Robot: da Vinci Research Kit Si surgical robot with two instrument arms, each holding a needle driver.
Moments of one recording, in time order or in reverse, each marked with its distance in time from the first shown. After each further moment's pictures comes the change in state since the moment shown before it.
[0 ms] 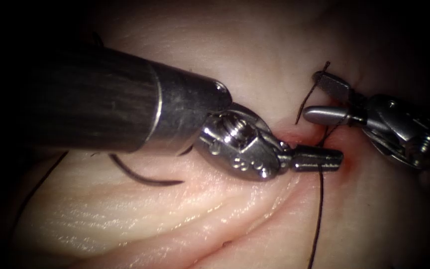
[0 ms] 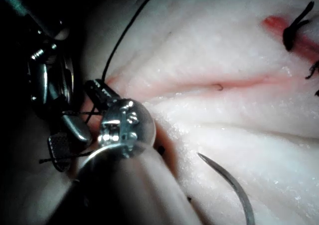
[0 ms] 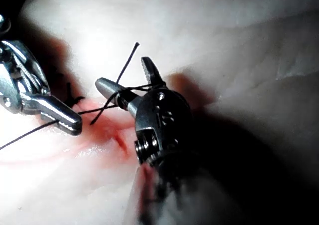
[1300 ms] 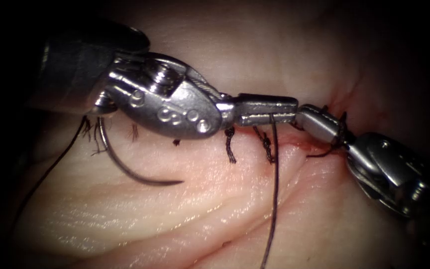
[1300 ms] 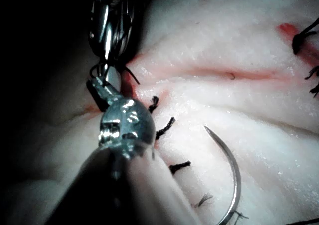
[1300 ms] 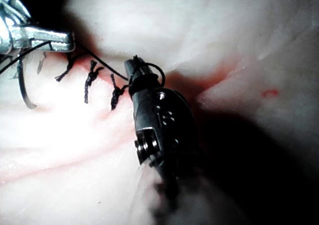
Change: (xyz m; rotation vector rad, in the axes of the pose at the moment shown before) right arm -0.001 -0.009 0.000 -0.234 0.060 0.368; left arm 0.000 -0.007 -0.010 0.061 -0.074 -0.178
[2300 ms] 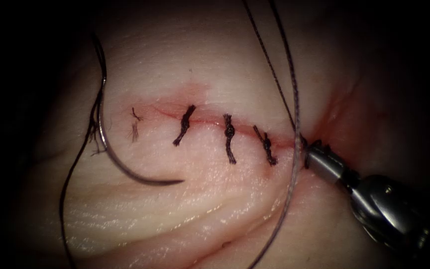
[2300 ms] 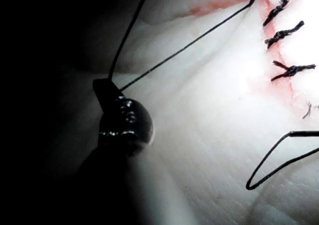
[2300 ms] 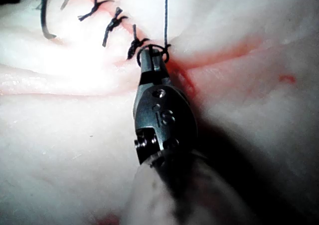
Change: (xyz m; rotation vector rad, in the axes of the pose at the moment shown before) right arm -0.003 -0.003 -0.003 0.005 0.078 -0.560; left arm -0.017 -0.013 -0.005 0.120 -0.181 -0.169
